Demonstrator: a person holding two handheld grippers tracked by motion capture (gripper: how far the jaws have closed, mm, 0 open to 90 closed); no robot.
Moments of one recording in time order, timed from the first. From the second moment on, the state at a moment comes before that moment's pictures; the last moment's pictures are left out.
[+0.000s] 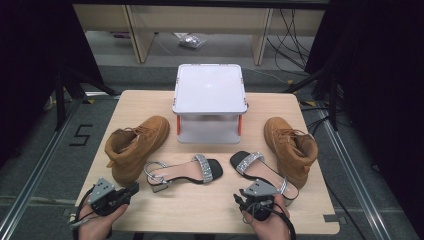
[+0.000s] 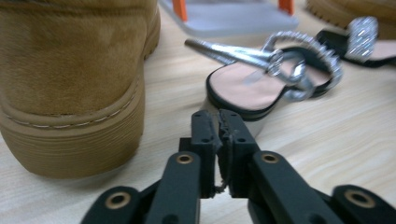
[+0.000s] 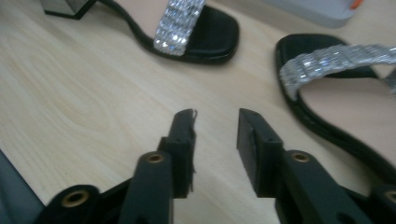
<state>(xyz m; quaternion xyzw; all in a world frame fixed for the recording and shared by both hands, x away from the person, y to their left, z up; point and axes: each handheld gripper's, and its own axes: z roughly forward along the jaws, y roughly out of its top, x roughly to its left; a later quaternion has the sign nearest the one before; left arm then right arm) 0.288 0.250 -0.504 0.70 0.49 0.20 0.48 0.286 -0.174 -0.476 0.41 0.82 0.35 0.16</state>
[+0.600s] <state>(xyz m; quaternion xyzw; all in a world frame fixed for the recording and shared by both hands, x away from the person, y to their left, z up) 0.323 0.233 -0.515 0.72 0.48 0.27 0.42 0.328 -0.106 -0.486 0.39 0.85 0.33 0.10</state>
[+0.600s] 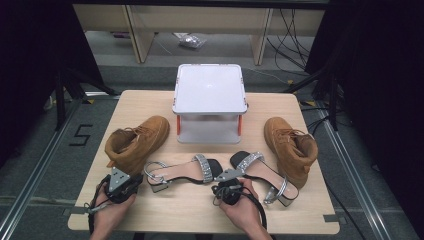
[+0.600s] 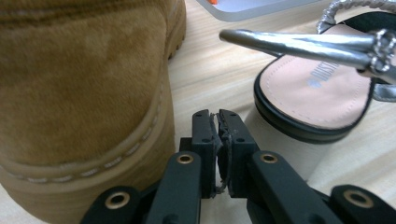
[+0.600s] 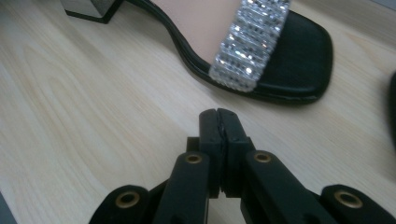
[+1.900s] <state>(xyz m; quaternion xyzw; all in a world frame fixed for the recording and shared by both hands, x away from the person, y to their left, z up) 0.303 0.194 -0.517 0.78 0.40 0.16 0.45 0.362 -0.038 -0.501 0.39 0.87 0.31 0.06</state>
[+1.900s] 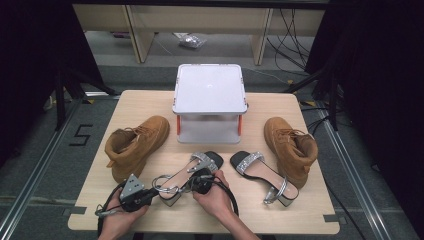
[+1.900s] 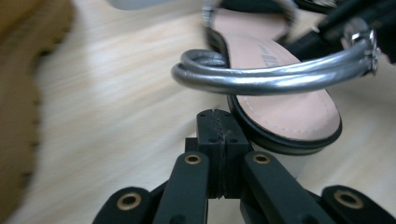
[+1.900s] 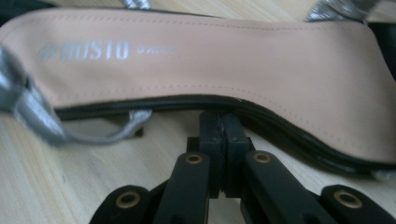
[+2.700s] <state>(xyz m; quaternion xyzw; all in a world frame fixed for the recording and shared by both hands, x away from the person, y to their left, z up) 0.309 0.112 -0.517 0.83 0.33 0.11 0.44 0.376 -0.084 -0.497 0.41 0.86 0.29 0.08</state>
